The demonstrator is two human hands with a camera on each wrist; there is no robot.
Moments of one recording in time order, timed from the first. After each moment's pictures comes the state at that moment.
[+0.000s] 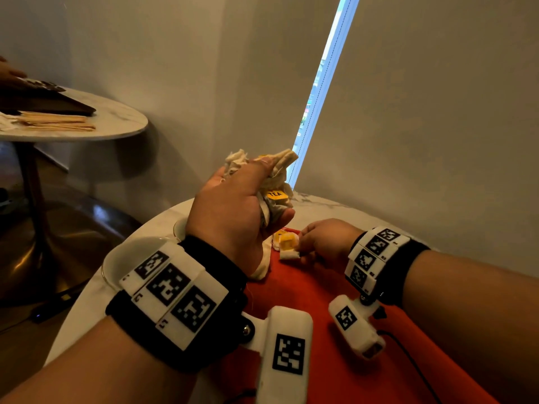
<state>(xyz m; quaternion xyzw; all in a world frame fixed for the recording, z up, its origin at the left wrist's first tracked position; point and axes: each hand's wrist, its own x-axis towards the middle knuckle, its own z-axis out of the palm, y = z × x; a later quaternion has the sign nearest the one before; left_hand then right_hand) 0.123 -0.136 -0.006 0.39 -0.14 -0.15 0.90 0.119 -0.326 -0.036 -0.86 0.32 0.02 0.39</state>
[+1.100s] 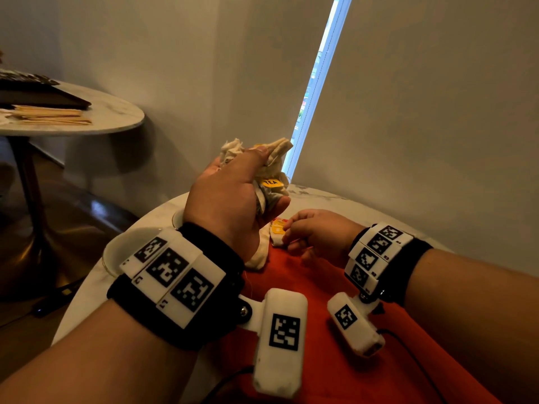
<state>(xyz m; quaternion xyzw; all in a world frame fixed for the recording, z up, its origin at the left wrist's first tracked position) 0.124 -0.133 -0.009 0.39 -0.16 -0.13 0.89 0.116 -0.321 -0.043 -0.83 0.23 0.01 0.50</state>
